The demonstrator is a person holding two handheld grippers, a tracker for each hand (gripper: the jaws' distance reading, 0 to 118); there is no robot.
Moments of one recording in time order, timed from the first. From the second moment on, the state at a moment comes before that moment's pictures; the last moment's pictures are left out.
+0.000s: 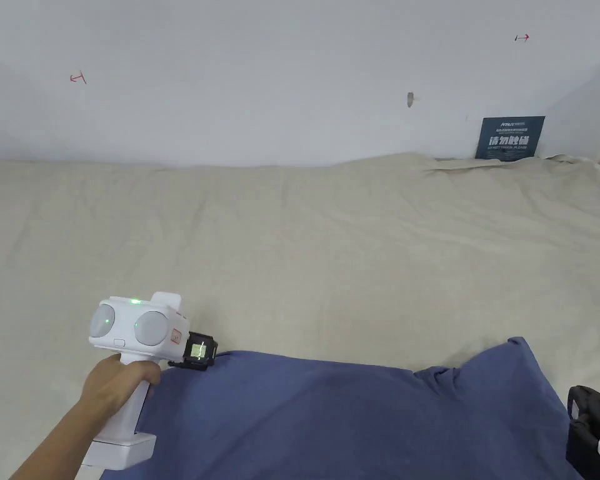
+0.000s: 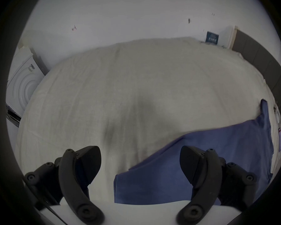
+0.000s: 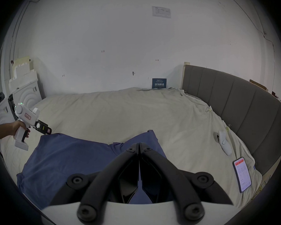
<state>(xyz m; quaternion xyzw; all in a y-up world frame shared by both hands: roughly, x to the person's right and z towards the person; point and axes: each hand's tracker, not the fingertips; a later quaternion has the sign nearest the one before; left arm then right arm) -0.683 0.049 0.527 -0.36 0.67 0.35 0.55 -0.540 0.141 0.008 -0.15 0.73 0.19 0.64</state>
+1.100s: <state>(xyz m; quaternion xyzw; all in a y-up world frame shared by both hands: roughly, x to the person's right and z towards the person) -0.628 0.092 0.497 -0.31 0.64 0.33 0.61 -0.709 0.034 -0.032 -0.34 0.65 0.33 0.60</state>
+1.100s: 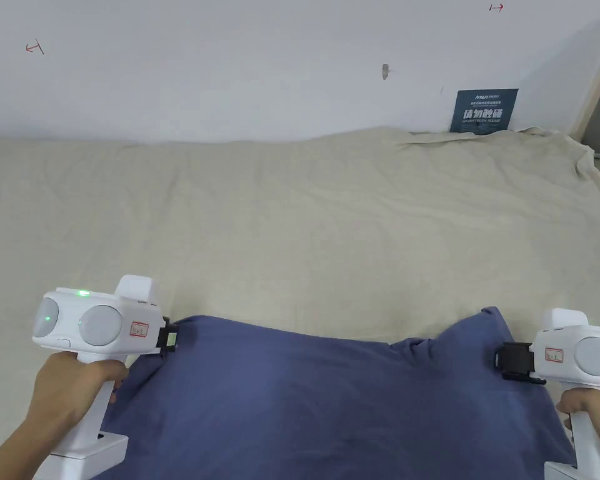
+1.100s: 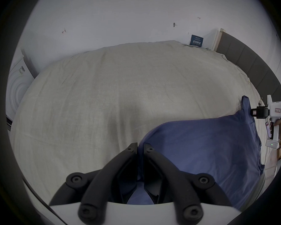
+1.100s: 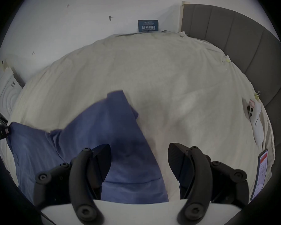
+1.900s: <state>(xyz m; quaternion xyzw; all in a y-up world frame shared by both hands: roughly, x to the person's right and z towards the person) -0.552 0.179 0.509 -0.19 0.70 0.29 0.62 -0.606 0.212 -0.045 -0.21 0.77 0.19 0.57</state>
